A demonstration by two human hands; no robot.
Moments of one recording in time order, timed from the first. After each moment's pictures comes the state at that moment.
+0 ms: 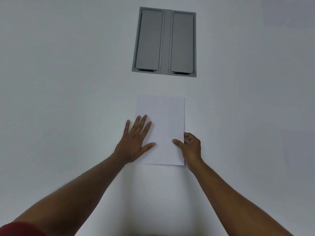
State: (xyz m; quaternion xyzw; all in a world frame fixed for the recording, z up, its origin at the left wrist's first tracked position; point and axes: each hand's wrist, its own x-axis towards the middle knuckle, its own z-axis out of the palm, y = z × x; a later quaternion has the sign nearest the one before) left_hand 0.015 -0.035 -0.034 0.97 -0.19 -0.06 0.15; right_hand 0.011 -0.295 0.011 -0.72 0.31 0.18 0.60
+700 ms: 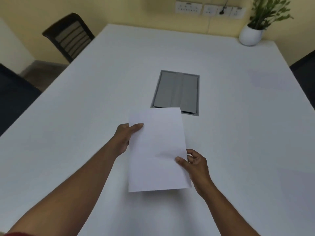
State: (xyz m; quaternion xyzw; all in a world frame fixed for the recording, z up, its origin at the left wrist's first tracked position) left_hand 0.030 -0.003 0.165 0.61 0.25 -0.10 0.75; right_hand -0.032 -0.301 0.149 -0.69 0.13 0.18 0.69
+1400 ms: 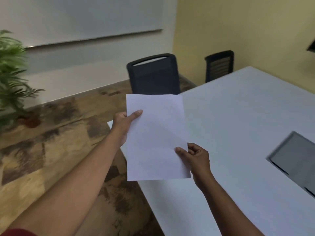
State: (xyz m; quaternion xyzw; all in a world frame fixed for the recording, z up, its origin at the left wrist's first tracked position) left_hand -0.318 0.305 0.277 0.50 0.43 0.34 0.67; right_hand -0.160 0.063 0.242 -0.67 -0.19 0.35 0.62
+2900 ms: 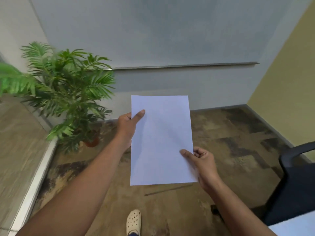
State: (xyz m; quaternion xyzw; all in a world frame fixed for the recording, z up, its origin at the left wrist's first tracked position) left_hand -0.597 1.011 0.293 0.43 0.48 0.50 0.58; right_hand -0.371 0.846 0.260 -0.58 -0.29 0.49 0.58
